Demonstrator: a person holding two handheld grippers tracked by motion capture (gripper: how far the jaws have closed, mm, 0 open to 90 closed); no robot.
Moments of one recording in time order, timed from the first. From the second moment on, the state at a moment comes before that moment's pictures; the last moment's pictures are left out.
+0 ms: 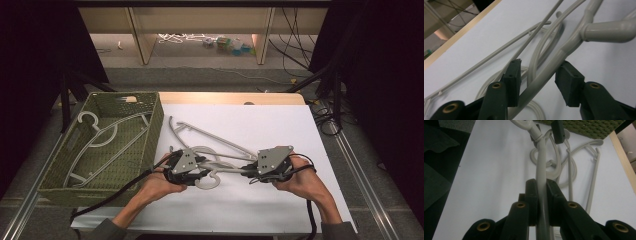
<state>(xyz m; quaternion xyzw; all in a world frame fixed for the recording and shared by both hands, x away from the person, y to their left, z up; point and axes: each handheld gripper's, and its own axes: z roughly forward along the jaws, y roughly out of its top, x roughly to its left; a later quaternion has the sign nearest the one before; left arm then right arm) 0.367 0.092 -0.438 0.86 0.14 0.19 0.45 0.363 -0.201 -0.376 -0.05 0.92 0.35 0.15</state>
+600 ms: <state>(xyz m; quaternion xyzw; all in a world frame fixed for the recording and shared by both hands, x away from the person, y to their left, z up) 0.367 0.095 -0.433 0.88 0.09 0.18 0.43 0.375 -0.206 -0.380 -0.03 0.92 0.38 0.12</state>
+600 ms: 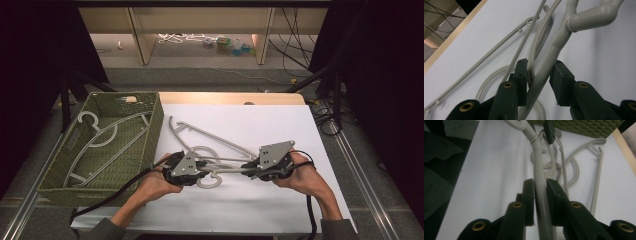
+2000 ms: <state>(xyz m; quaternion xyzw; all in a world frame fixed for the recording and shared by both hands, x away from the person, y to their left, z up) 0.389 0.129 -0.384 0.81 0.27 0.04 0.51 0.361 -0.225 -0.370 0.13 0.85 0.47 0.20</state>
